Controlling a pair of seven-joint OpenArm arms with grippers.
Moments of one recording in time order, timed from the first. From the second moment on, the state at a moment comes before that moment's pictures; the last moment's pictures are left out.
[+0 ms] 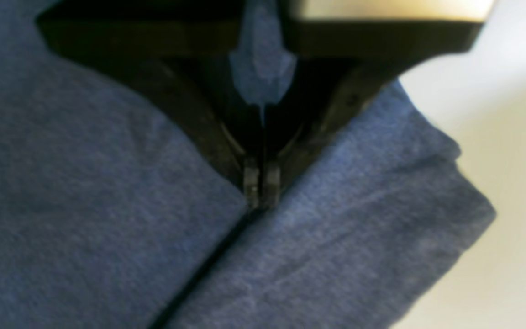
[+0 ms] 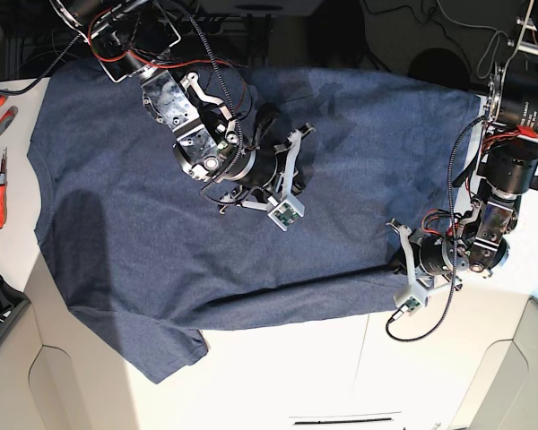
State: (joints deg) left arm -29.5 -21.5 16.4 34.1 5.0 -37.8 6.1; right arm 1.9 2.4 -34.0 62.3 2.0 15.0 -30.5
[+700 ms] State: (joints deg) left arm -48.5 -24.7 16.1 26.5 -2.9 4.5 1.6; right arm 1.9 3.0 -33.9 62.4 2.7 16.5 -30.6
